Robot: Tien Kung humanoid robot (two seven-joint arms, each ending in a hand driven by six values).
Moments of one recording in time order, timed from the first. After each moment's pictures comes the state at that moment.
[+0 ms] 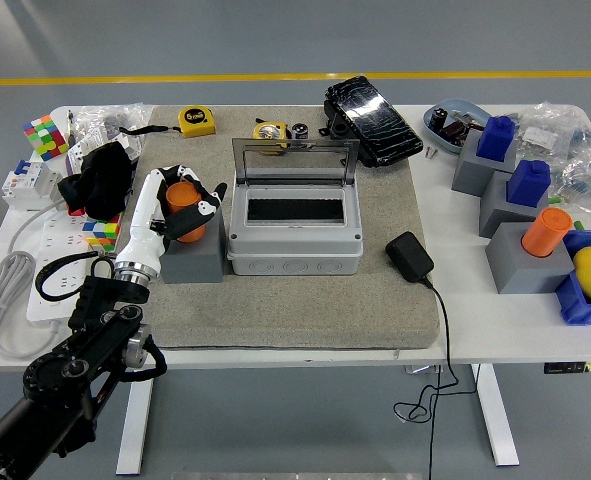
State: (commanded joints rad) left arm -0.38 0.01 -1.08 -0.94 1.11 0.27 -0.46; right arm 0.04 -0.38 0.42 0.36 -0.02 -0.09 -0.02
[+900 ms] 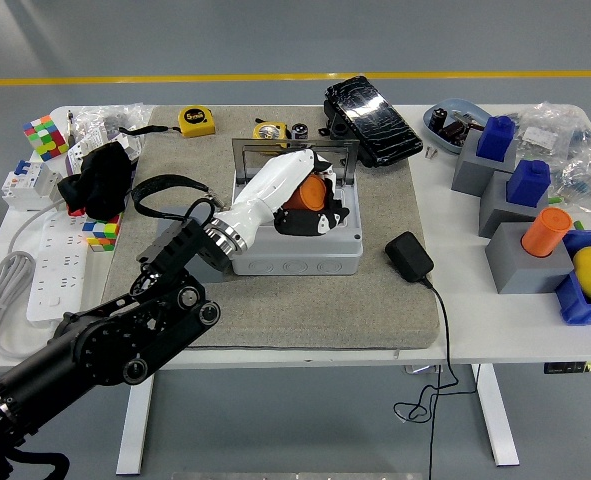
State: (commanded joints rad) left arm -0.65 0.03 -0.70 -1.11 1.82 0.27 -0.03; right arm 0.04 -0.39 0.42 0.36 -0.02 -0.10 -0.01
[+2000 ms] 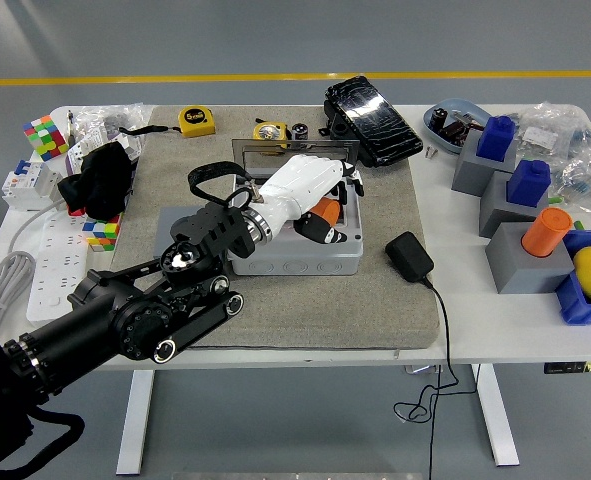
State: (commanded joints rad) left arm -0.78 0.00 -0.57 -0.95 1.91 0.27 0.02; right arm 0.04 -0.39 0.41 0.37 -0.02 -0.10 -0.01
